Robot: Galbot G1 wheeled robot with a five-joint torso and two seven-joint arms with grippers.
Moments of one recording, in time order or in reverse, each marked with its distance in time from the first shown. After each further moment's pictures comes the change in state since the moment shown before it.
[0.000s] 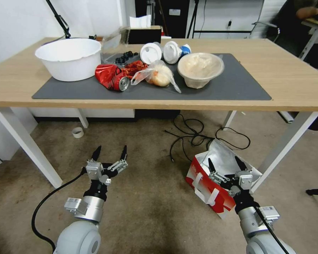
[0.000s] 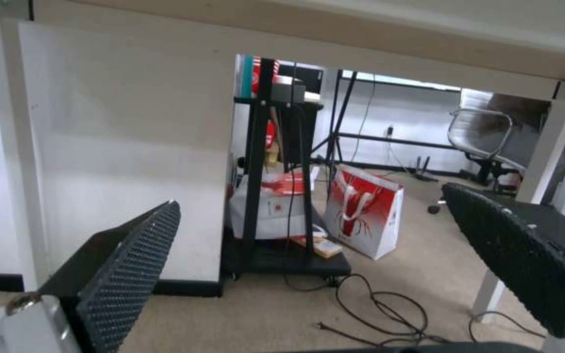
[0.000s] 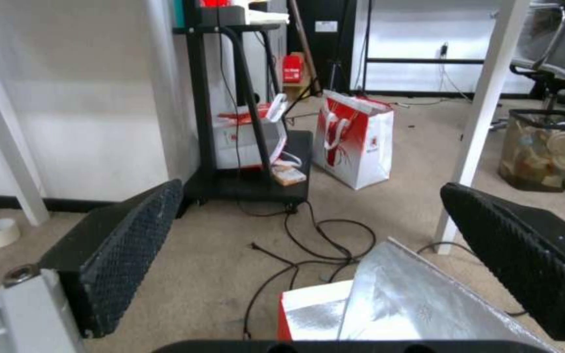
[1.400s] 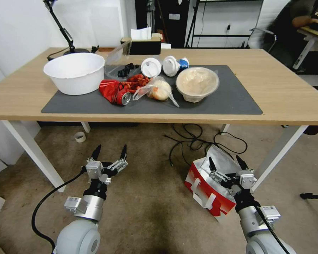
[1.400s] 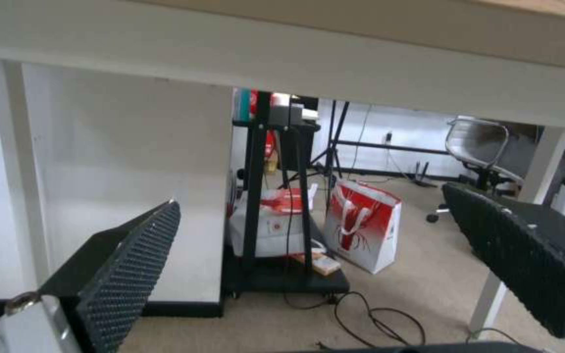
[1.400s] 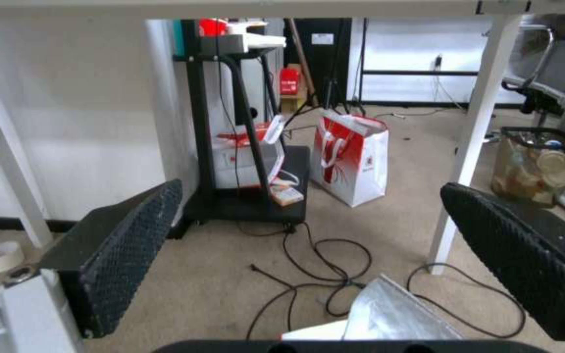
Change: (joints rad) left arm 0.001 0.005 -0.005 -0.002 0.004 0.001 0.002; right arm 0.001 0.006 -0.003 0.005 -0.001 0.001 0.008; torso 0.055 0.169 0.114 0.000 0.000
